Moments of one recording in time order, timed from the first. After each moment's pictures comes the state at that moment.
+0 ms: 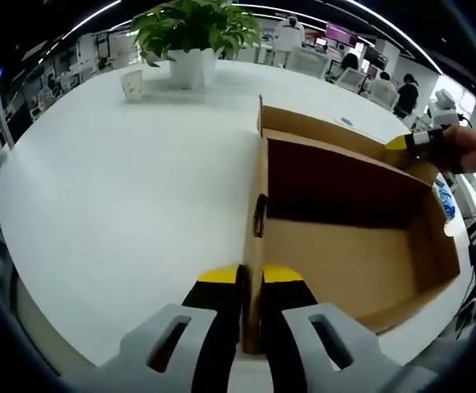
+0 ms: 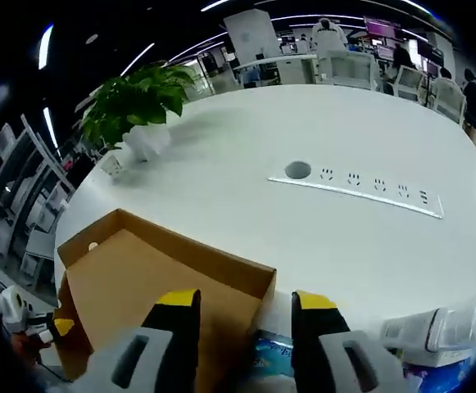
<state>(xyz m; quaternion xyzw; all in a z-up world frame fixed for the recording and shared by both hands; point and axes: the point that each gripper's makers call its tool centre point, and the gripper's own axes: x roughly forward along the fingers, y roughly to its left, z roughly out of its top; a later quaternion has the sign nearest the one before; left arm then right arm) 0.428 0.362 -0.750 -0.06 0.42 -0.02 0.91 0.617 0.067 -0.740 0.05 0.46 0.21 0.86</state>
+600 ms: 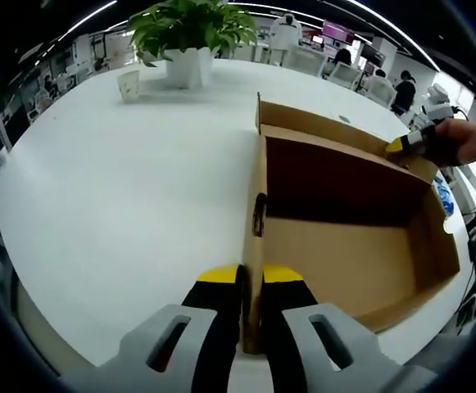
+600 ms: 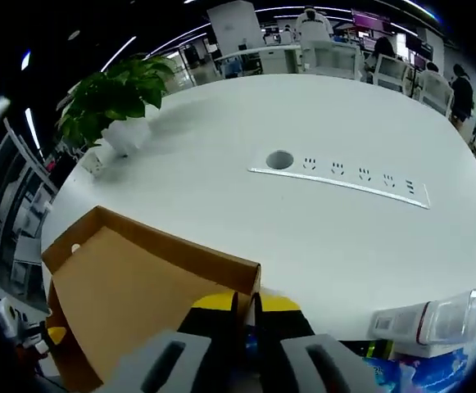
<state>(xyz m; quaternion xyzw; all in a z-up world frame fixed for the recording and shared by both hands) 0.427 0.361 -0.750 -0.06 0.42 -0.02 0.91 0.619 0.055 -0.737 0.04 0.48 0.17 0.86</state>
